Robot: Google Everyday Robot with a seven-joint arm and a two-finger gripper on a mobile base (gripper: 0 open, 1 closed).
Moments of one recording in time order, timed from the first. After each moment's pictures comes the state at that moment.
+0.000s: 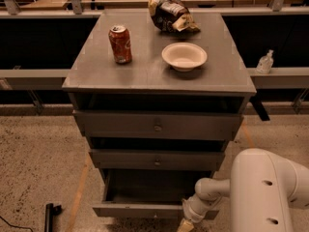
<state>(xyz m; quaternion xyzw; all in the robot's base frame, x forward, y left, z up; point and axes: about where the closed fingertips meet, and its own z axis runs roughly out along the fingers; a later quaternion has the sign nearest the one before) 0.422 -0.128 0.185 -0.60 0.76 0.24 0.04</state>
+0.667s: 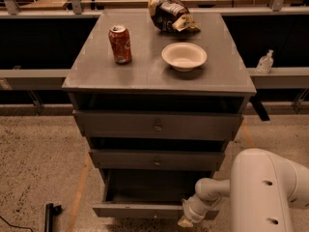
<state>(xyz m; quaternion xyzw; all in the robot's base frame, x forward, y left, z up) 0.422 -0.128 0.185 -0.60 0.76 0.24 0.04</state>
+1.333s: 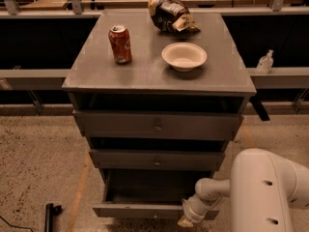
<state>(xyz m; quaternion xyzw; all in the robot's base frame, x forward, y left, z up) 0.422 -0.128 0.185 -0.60 0.76 0.24 0.04</state>
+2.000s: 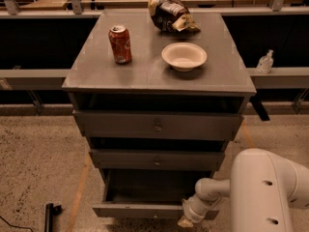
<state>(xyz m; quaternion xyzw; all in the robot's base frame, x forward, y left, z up) 0.422 -0.128 0.185 -0.60 0.76 0.24 0.04</state>
